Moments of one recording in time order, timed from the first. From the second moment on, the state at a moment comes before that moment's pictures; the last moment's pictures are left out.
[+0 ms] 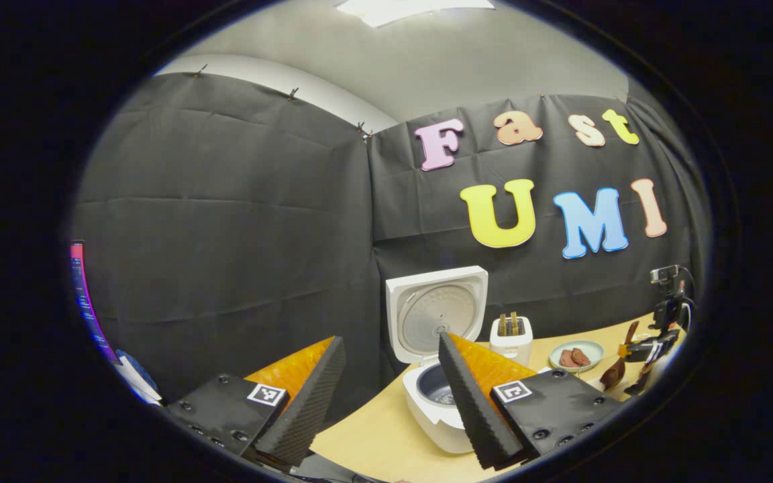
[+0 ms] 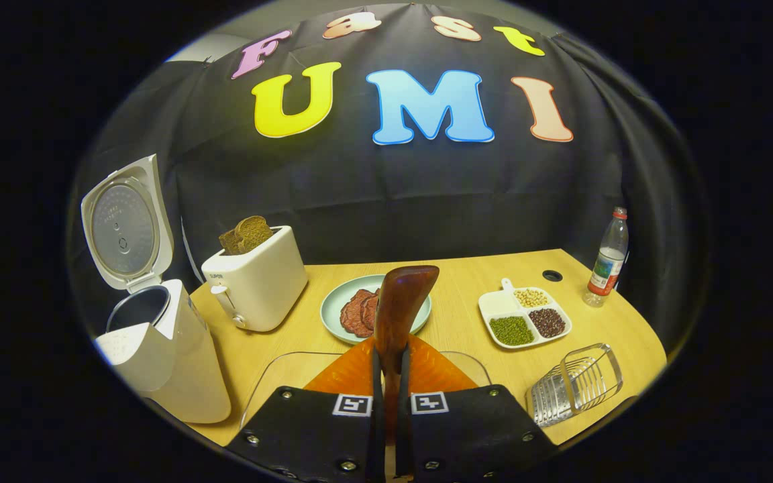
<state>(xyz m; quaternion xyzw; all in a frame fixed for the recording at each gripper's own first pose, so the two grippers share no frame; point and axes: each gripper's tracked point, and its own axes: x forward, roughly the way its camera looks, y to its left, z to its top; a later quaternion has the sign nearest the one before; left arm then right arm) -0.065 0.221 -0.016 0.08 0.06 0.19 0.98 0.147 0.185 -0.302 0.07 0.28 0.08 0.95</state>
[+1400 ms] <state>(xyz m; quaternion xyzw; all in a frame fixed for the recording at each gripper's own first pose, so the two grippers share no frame) -0.079 0.224 0.005 0.06 0.02 0.17 0.98 0.128 0.176 -0.225 0.49 0.31 0.08 0.81</state>
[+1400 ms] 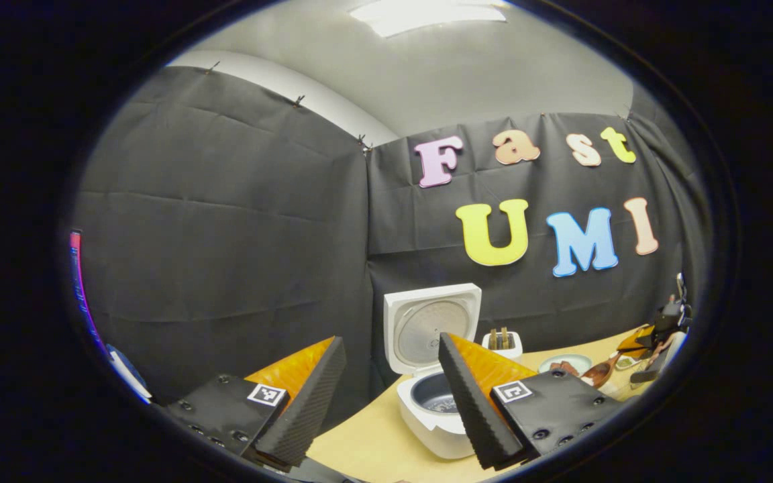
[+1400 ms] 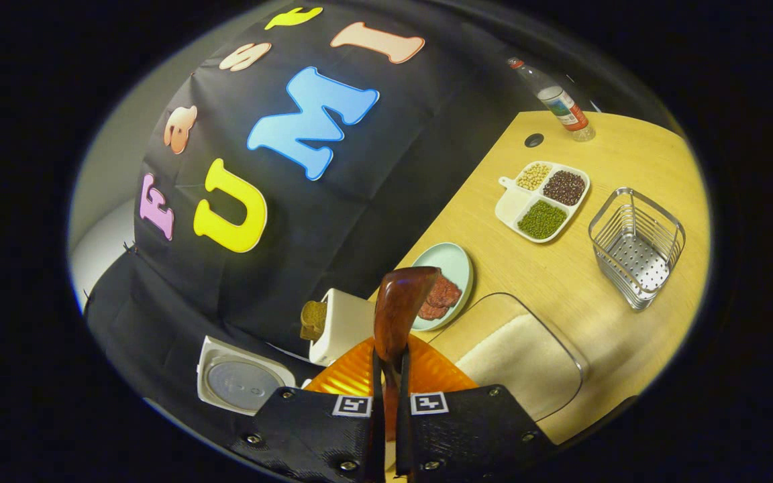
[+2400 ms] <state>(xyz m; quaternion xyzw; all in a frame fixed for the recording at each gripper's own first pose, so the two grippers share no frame) -0.154 0.339 -0.017 0.04 0.05 0.24 0.97 0.111 0.406 -0.133 0.44 0.29 0.24 0.81</state>
